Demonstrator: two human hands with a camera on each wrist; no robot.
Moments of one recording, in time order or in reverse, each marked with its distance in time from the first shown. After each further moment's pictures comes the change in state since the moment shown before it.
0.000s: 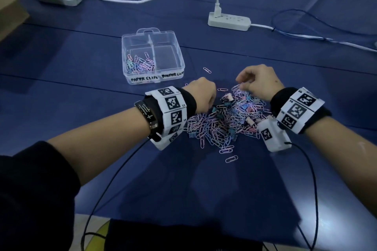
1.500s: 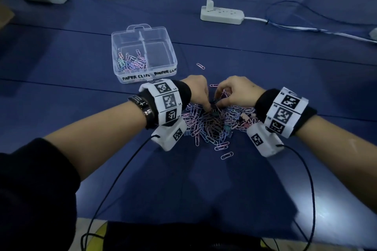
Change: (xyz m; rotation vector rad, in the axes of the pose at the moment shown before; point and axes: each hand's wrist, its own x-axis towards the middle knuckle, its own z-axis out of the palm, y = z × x) left_hand 0.011 0.002 -0.004 -0.231 -0.135 -0.201; right_hand -0.019 -0.022 0.018 -0.207 -0.317 -0.073
